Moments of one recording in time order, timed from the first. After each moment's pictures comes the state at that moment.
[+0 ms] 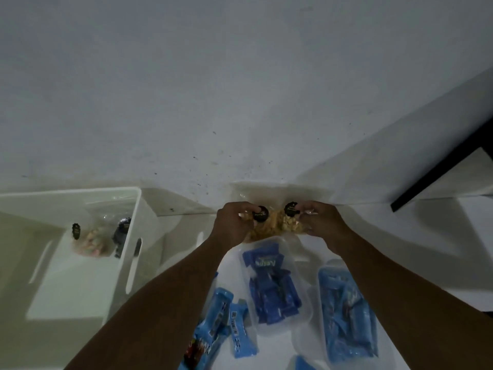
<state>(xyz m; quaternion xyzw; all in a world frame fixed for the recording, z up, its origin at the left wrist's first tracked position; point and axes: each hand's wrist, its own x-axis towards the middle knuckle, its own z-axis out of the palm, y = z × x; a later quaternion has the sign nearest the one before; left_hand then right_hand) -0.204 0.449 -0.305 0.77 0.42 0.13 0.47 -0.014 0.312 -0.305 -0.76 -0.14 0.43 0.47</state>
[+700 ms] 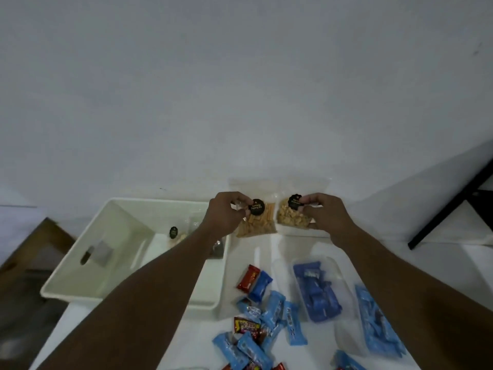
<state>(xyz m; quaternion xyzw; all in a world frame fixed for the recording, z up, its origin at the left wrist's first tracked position) -0.373 0.487 -0.130 0.78 0.40 0.25 0.41 -0.160 0.347 -0.122 -0.73 -0.27 0.34 0.53</state>
